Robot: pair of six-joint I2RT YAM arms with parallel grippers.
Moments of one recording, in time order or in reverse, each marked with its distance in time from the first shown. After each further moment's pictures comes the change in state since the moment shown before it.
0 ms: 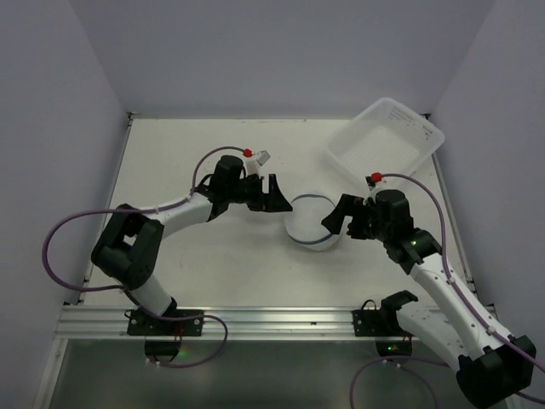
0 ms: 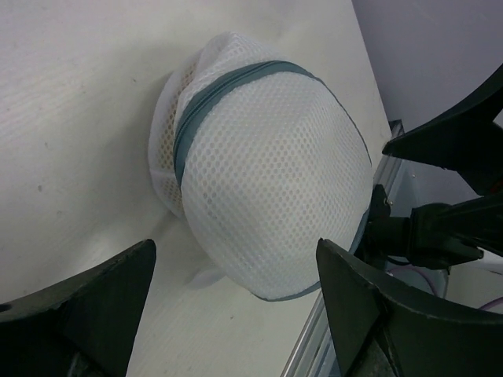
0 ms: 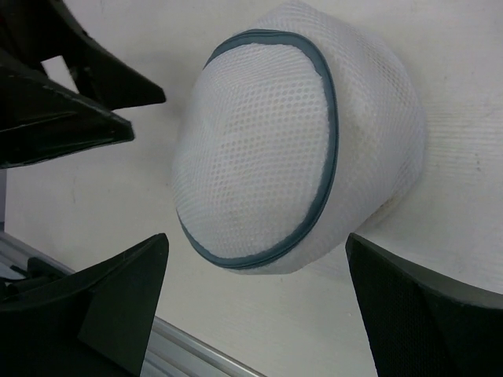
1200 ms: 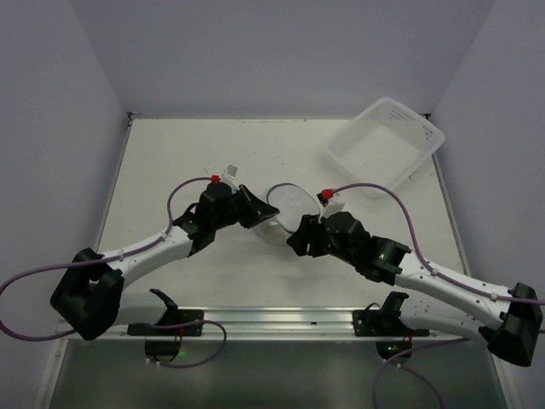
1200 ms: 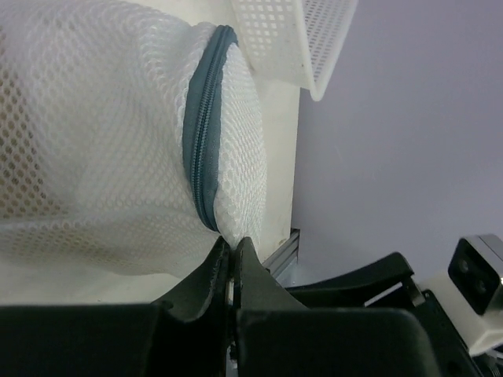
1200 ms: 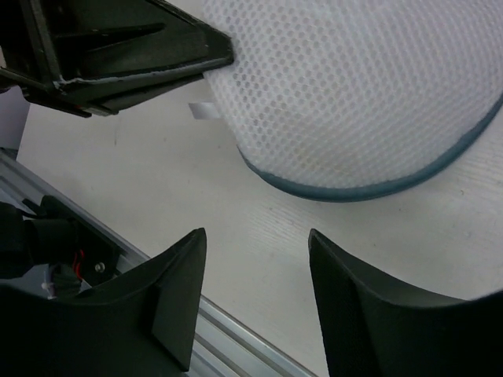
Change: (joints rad) left arm -0.108 -0.346 -0.278 0.110 -0.381 -0.650; right arm 0.558 0.074 -0.012 0.179 0.327 0.144
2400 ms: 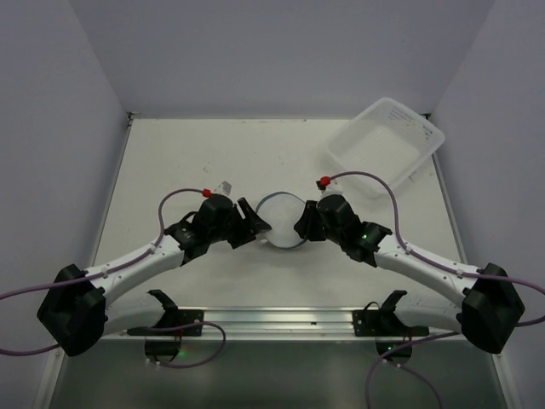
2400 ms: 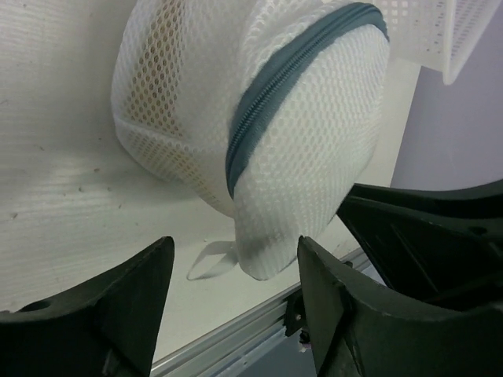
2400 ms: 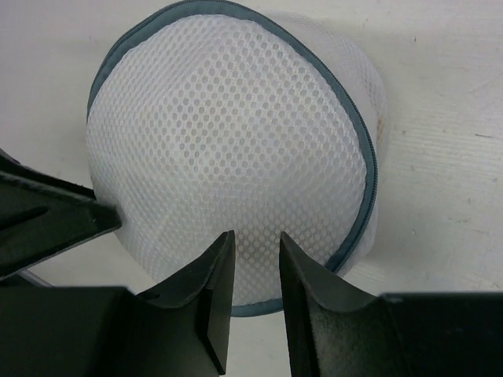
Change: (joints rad) left arm -0.067 -0.121 -0.027 -0.372 -0.168 0.063; right arm -0.126 0.224 0.033 0.105 0.012 0.001
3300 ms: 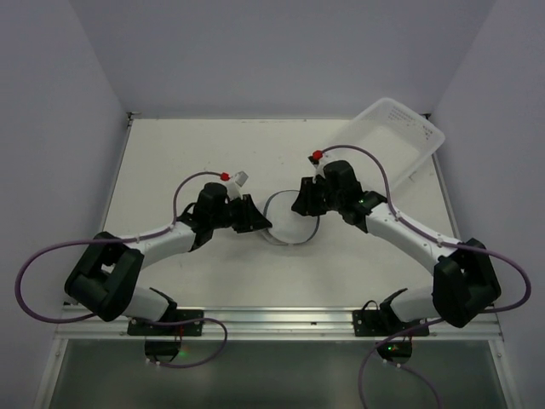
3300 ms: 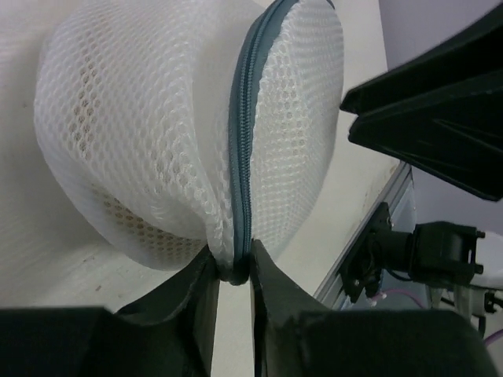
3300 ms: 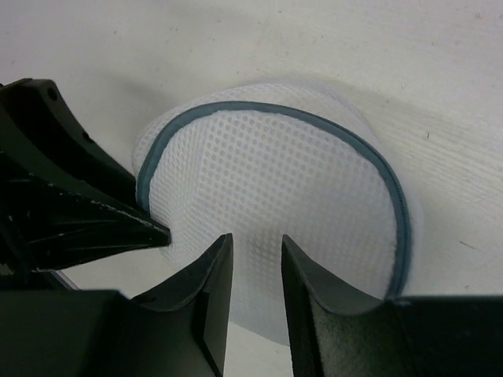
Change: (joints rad) left arm 0.174 0.250 -0.034 0.396 0.401 0.412; right arm -0.243 0.239 0.214 -0.015 -0.381 -0.272
